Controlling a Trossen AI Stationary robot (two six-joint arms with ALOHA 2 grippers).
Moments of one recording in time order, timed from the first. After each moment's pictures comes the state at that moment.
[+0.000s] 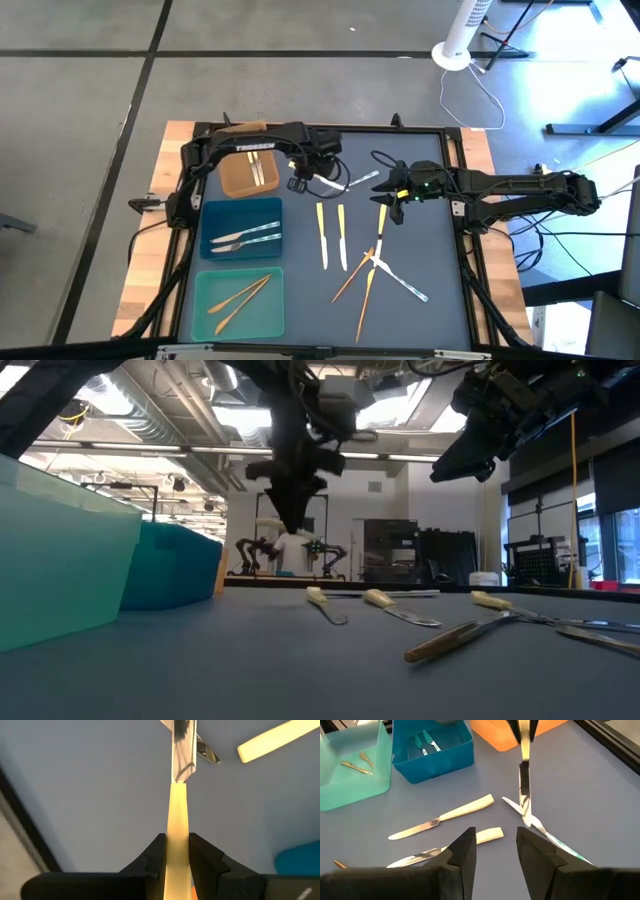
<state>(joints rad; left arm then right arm) 0.33 2.05 1.79 -1.14 -0.11 0.66 -0.13 0.98 0.61 -0.18 -0.04 0.15</state>
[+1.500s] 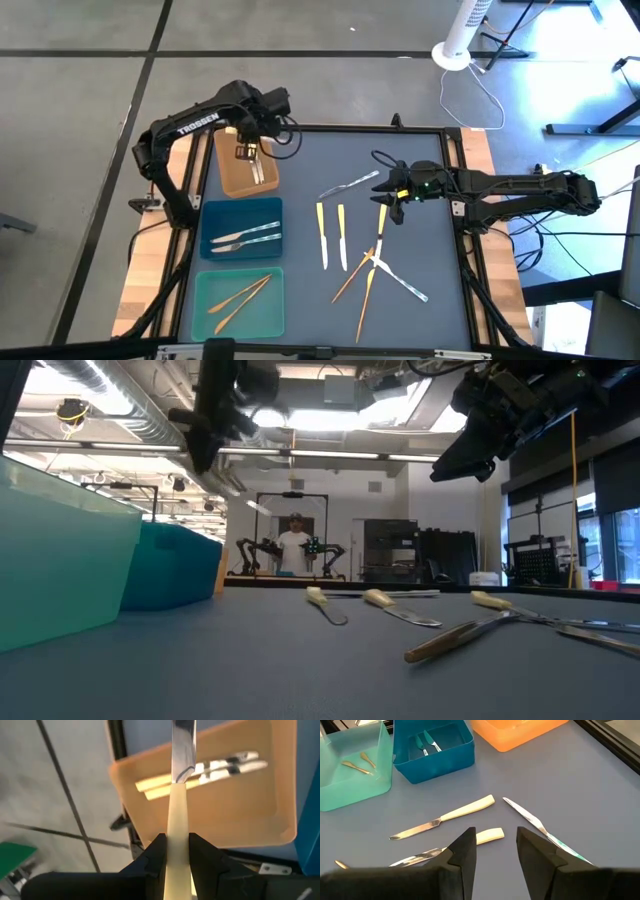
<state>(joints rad) 0.56 1.70 1.73 -1.57 -0.39 0.55 -0.13 0.98 0.61 -0.18 -0.04 0.15</state>
